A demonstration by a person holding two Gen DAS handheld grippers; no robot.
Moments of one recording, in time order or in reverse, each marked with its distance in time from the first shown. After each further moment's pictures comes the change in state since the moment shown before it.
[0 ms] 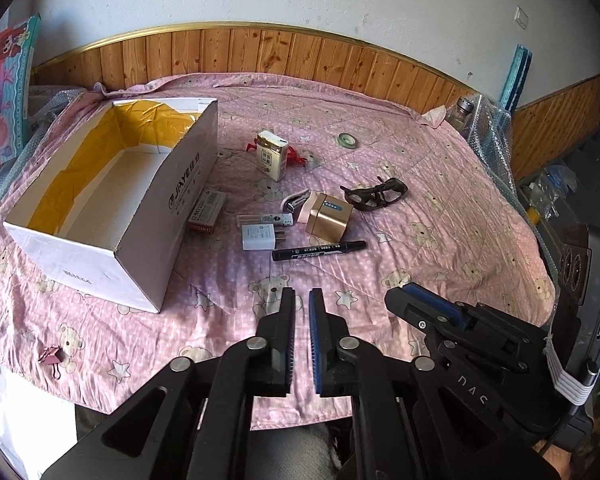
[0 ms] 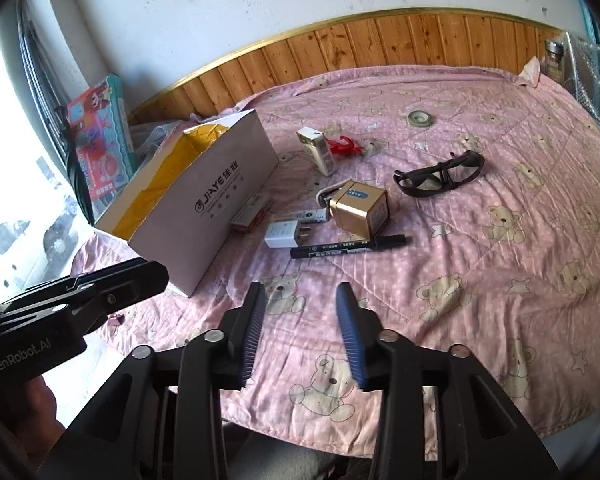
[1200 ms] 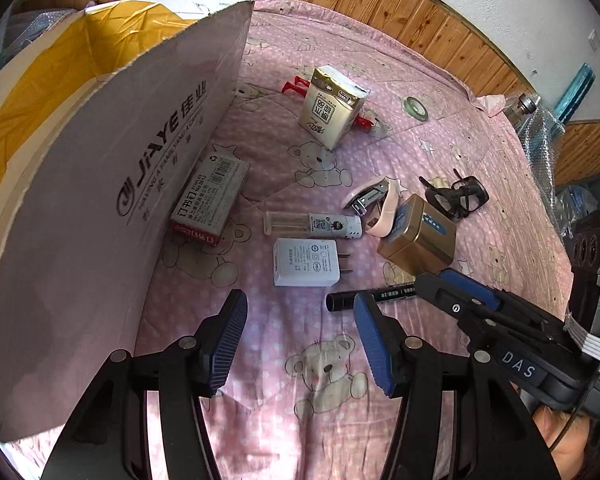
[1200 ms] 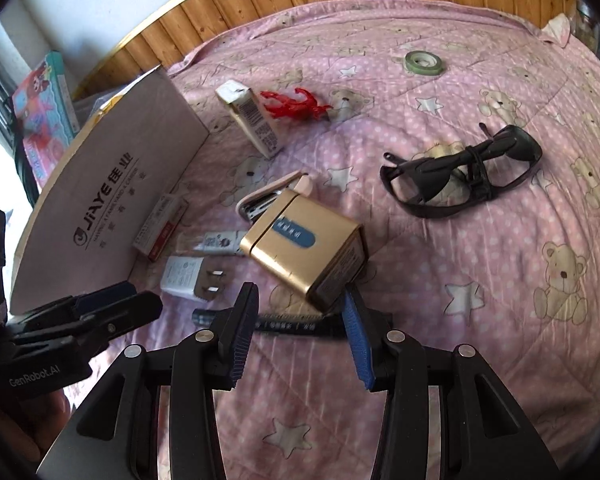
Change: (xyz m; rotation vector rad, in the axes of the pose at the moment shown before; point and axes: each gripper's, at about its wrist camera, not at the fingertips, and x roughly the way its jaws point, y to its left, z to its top) left arm 0.161 0.070 0.049 -0.139 0.208 -0.038; right arm 0.151 -0.065 0.066 0.038 0.210 -0.057
